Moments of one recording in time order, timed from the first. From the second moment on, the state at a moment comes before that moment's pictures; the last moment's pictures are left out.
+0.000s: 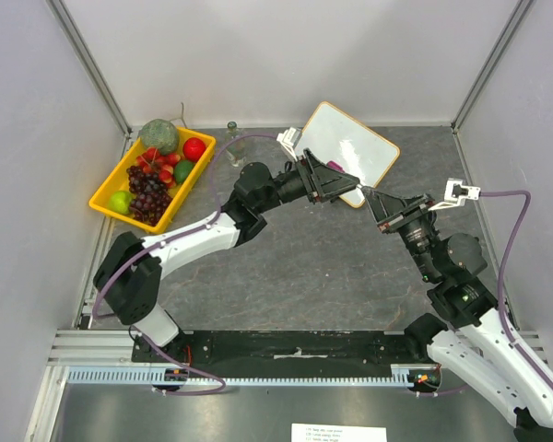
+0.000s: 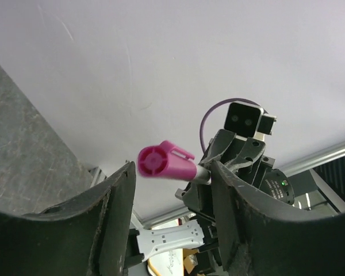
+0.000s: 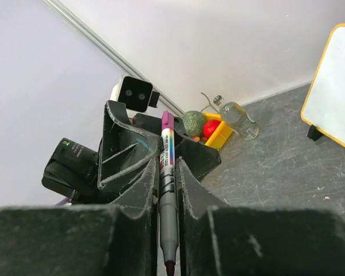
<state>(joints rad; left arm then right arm) -0.80 1.59 1.12 0.71 0.44 -1.25 0.59 0.55 0.66 0.13 0.17 0.80</state>
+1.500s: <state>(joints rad) -0.78 1.27 1.74 -0.63 0.25 -0.38 0.59 0.91 1.09 -0.22 -0.32 0.36</state>
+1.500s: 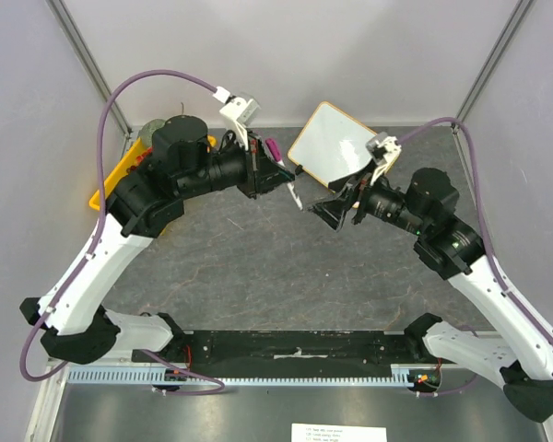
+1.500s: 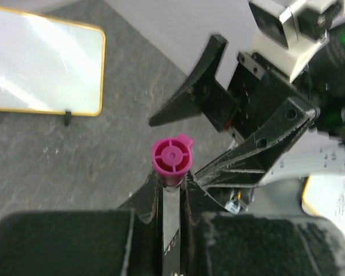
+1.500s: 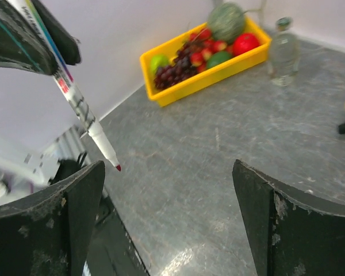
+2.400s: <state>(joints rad) -0.78 1.46 1.92 -1.05 0.81 -0.12 0.65 1.08 1.02 0.13 -1.15 0.53</state>
